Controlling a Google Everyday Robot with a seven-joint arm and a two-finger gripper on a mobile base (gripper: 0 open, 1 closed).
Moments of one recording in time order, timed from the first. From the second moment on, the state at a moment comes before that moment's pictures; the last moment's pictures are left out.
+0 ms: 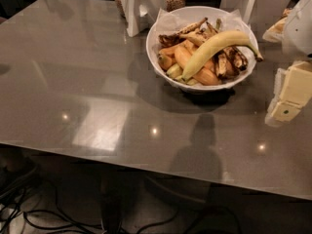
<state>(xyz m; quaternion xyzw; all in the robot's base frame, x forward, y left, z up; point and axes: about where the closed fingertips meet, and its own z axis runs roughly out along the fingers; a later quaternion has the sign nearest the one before) 0.439 -0.216 0.980 -0.60 0.78 -0.04 0.17</state>
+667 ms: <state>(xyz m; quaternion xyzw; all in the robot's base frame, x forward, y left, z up) 0.451 -0.211 0.989 -0.61 0.76 -0.05 0.21</state>
